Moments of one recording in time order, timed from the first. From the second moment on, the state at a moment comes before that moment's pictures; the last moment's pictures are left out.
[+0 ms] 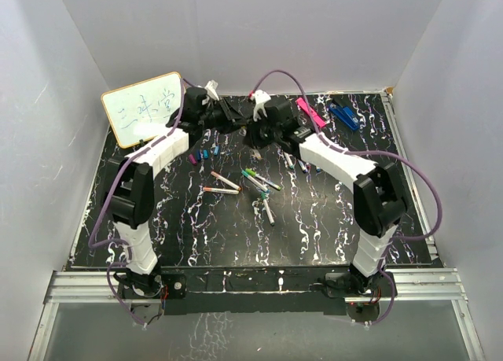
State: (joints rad) left arm -0.34 1.87 1.40 0.02 0.52 -0.91; right arm 0.58 1.84 1.51 -0.20 -0.23 0.15
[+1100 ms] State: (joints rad) left arm -0.32 2.08 1.59 -0.44 0.26 -0.53; right arm 0.49 2.05 1.47 -0.26 0.08 0.04
